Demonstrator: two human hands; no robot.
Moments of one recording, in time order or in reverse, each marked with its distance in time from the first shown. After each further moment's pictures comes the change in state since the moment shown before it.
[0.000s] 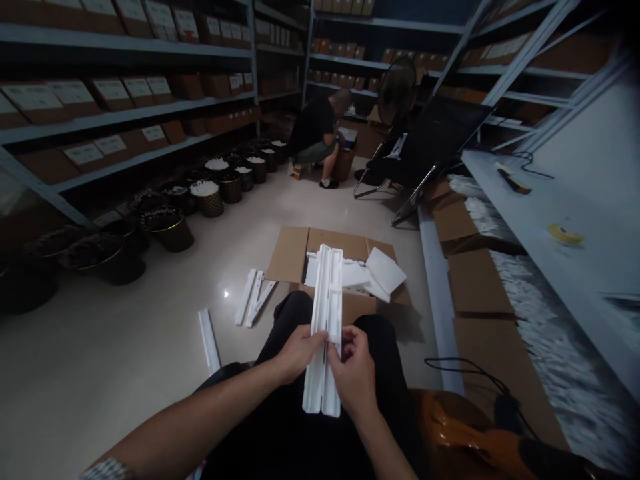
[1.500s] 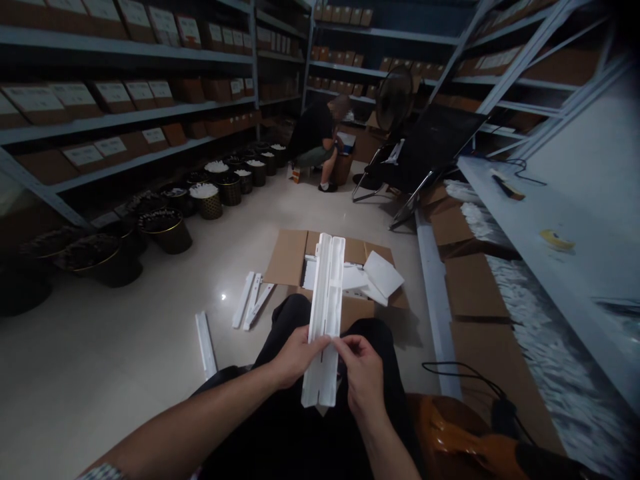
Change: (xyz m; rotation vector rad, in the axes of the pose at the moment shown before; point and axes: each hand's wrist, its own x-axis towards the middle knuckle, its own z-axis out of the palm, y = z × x) left_hand -0.008 0.012 0.008 -0.060 -0.025 0.069; right_hand 0.011 0.018 -0.002 0.482 0.009 0.271
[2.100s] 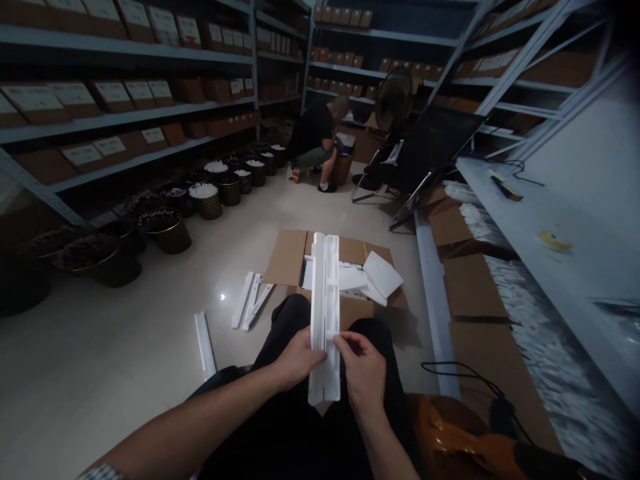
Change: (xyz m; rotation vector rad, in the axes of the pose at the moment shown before) left_hand 0.005 -0.013 -0.006 0.155 -0.052 0.093; right_hand 0.002 -0.010 -0.001 -0.203 0.062 -0.112
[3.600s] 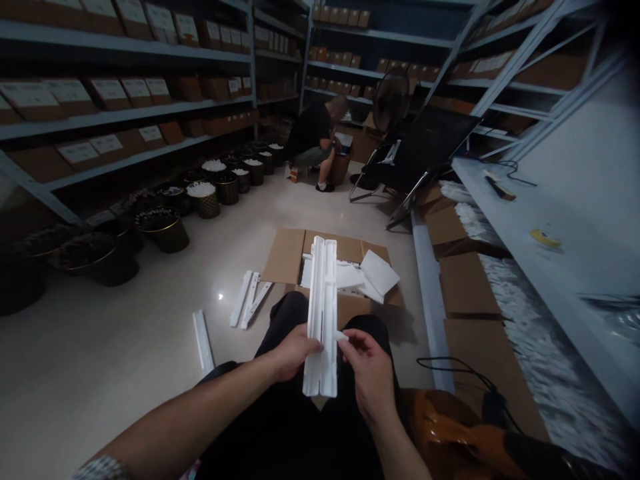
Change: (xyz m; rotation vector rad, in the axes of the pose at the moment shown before) left_hand -0.002 0.006 -0.002 -0.256 -0.078 -0.202; right_hand -0.011 -0.012 -0.016 0.262 -0.116 0.054
